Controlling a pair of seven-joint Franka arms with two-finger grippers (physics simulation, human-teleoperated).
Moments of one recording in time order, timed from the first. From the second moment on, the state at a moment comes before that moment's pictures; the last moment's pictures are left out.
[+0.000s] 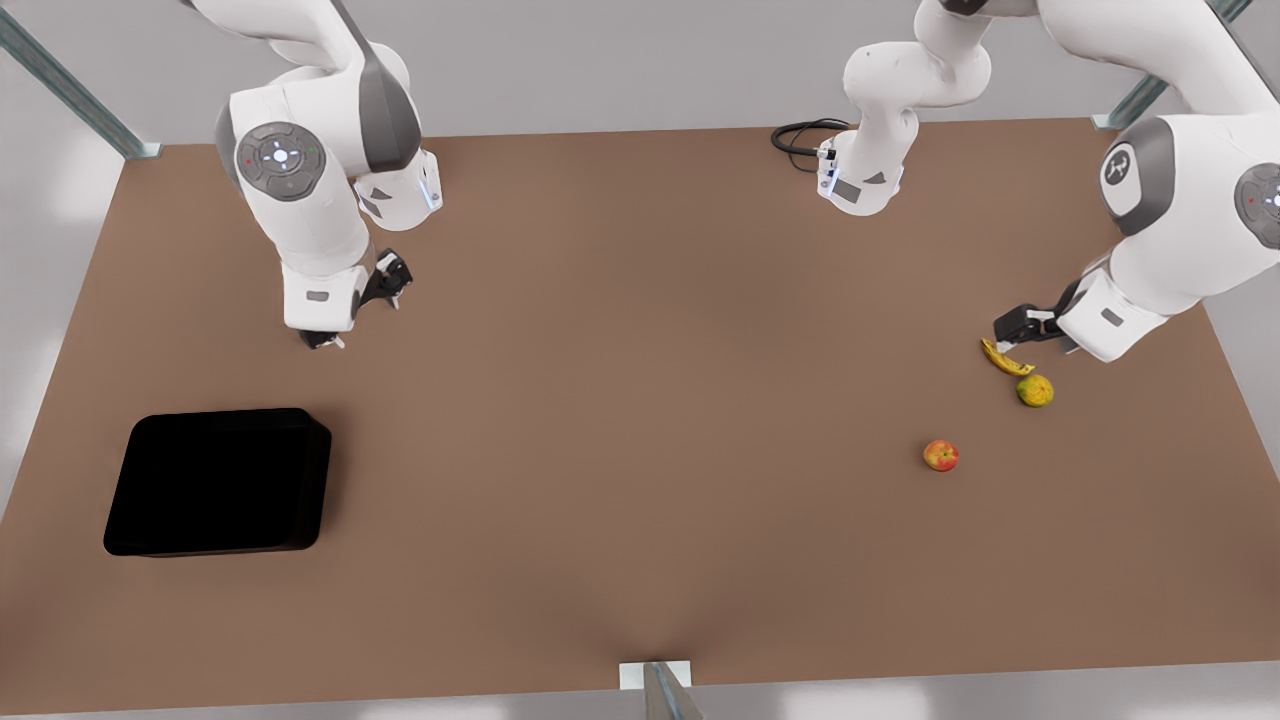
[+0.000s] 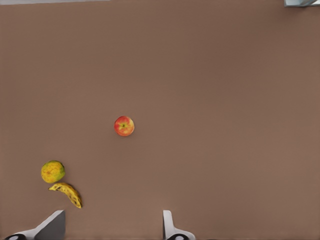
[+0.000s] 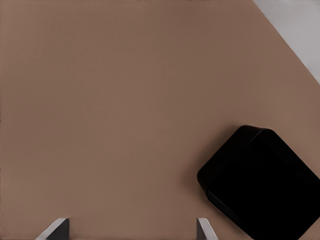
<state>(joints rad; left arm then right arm) -0.03 0.17 0.01 -1.42 -0.02 1.54 0.03 0.47 0.02 -0.09 -1.62 -0.15 1.56 -0.39</state>
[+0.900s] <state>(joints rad) 0.03 0.68 0.38 -1.65 -1.48 1.57 -0.88 -0.15 0.74 -0.47 -1.45 0.20 2.01 -0.75</state>
